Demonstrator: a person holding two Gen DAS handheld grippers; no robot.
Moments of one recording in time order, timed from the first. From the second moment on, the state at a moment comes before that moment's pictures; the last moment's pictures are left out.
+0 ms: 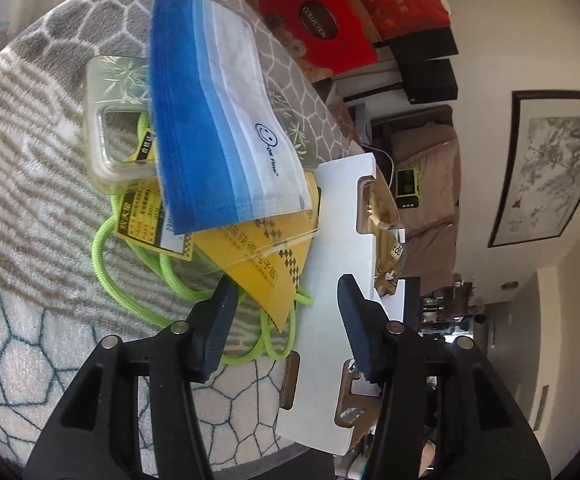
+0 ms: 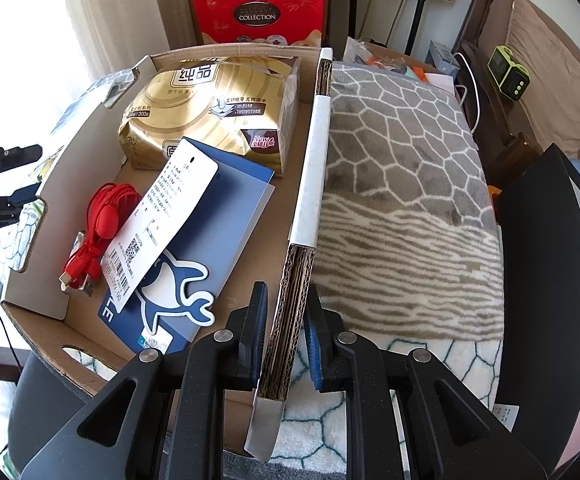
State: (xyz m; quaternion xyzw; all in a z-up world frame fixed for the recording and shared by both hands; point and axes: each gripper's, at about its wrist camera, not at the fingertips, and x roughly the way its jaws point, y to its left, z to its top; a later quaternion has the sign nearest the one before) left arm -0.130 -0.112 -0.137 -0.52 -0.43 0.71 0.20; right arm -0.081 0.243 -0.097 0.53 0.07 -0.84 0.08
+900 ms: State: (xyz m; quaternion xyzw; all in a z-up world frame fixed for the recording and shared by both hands) left arm -0.060 -0.075 -0.029 -0.49 -0.37 0.72 0.32; right arm -0.080 0.243 -0.099 0.53 0.07 -0.84 0.08
